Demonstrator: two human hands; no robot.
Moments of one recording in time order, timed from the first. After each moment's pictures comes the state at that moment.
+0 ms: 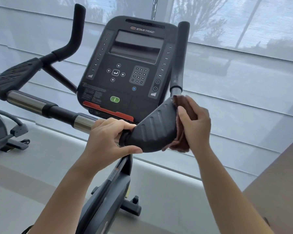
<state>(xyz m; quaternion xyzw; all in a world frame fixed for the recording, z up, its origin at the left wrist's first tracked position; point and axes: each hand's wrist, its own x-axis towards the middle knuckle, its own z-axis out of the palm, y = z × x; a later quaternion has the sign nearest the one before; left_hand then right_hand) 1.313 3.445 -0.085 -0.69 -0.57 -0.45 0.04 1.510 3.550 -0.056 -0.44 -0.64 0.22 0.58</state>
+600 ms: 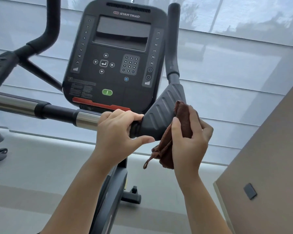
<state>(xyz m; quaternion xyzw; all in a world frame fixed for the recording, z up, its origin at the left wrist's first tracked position) 1.308 3.448 -0.085 -0.72 -0.54 -0.43 0.06 1.454 3.465 -0.107 -0.51 -0.50 0.12 0.69</state>
